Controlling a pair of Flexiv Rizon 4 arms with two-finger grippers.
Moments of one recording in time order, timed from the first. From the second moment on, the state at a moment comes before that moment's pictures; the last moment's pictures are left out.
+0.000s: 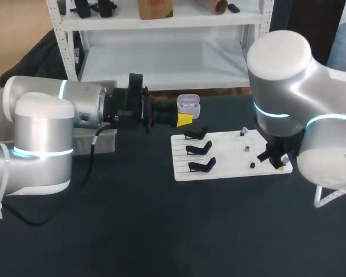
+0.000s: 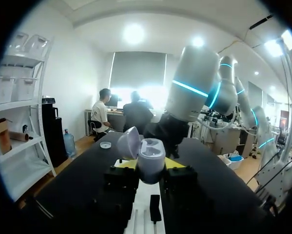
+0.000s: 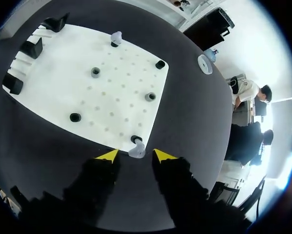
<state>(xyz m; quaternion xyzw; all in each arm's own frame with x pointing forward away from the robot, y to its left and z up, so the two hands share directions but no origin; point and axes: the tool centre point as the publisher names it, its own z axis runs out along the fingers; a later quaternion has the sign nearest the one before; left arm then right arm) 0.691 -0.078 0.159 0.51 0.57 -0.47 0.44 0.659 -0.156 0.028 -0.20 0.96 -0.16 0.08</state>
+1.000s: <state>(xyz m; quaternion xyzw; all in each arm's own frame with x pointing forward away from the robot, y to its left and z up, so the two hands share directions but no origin) 0.691 -0.078 0.159 0.51 0.57 -0.47 0.44 0.664 -0.155 0.028 -0.17 0.97 -0.17 0.07</state>
